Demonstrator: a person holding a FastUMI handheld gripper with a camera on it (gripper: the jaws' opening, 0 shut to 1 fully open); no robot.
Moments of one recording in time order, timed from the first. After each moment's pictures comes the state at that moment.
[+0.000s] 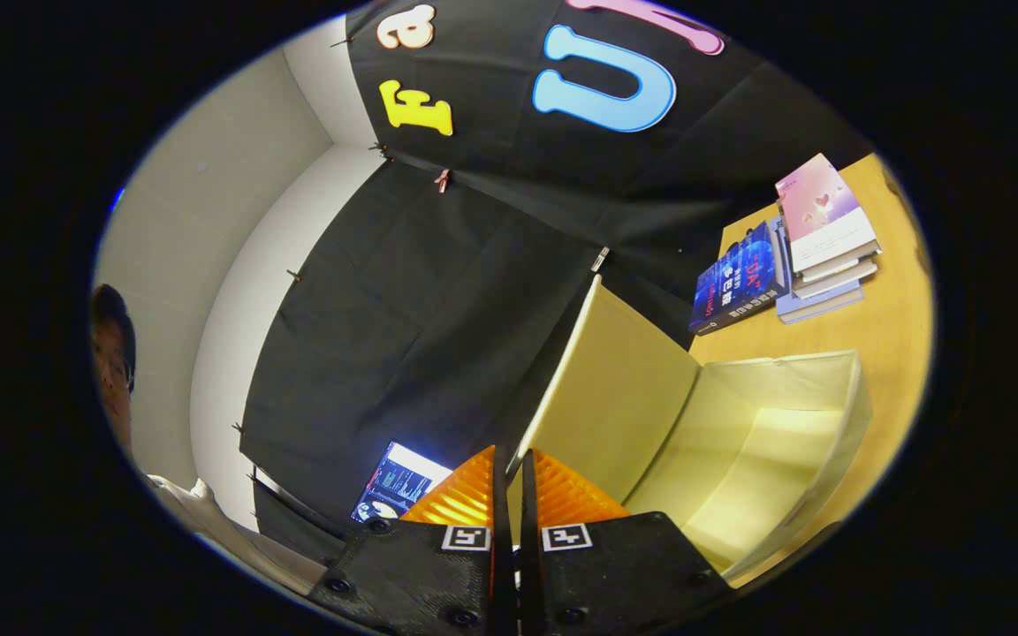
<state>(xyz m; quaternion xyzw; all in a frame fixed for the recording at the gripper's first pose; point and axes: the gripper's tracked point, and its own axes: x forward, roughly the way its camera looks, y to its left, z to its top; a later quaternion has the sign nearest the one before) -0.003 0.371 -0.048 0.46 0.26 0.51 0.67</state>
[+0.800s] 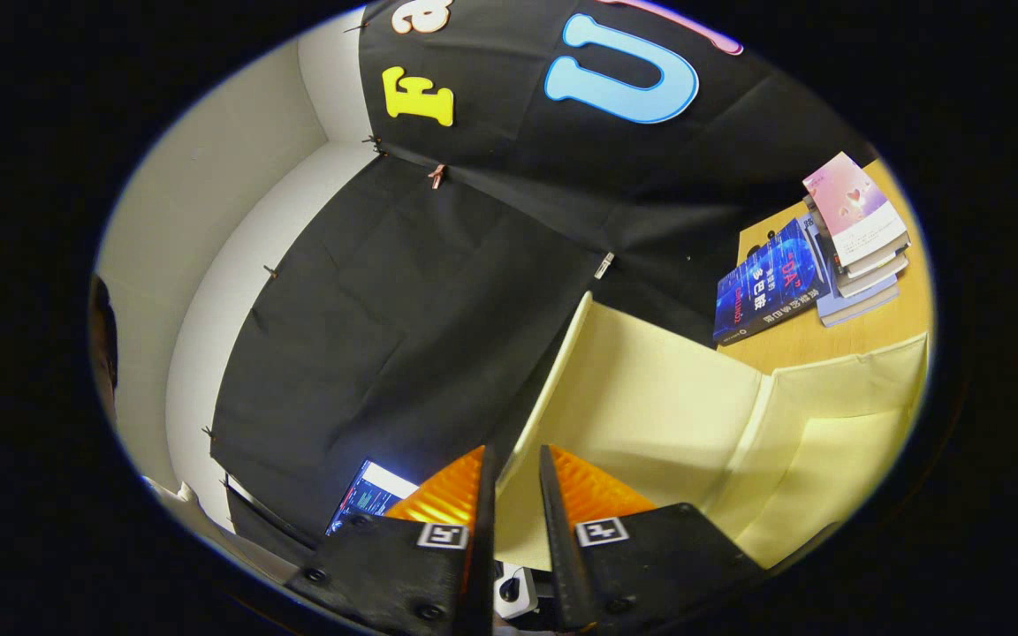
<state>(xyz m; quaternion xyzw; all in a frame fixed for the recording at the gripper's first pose) 0.014 0.460 -0.031 0.47 0.23 0.48 0.70</state>
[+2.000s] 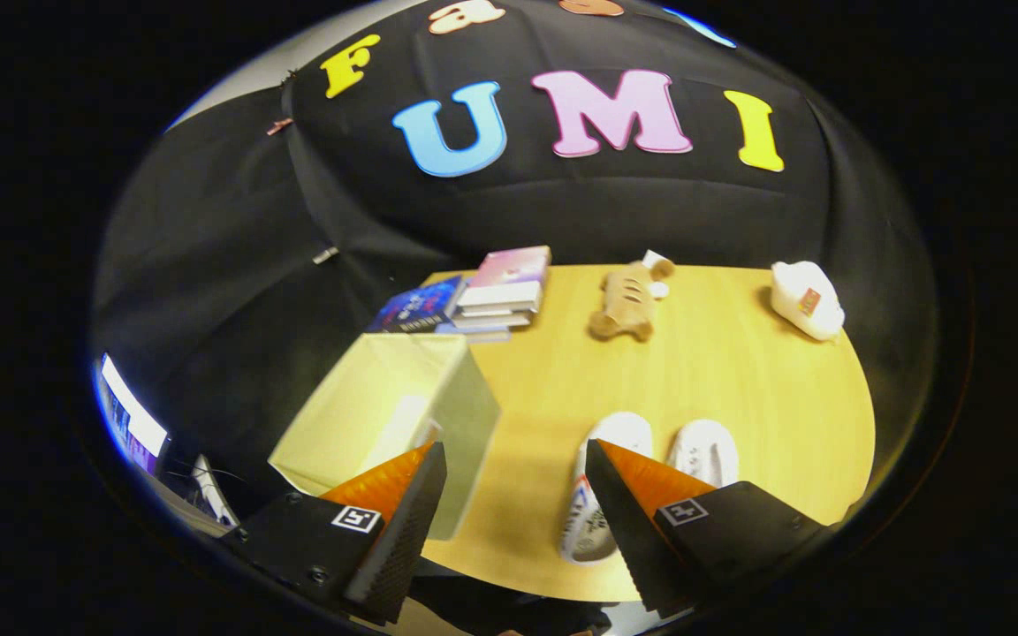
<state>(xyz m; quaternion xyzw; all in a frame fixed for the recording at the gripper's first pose) -0.063 0.137 -0.236 0.13 0.34 0.09 0.93</state>
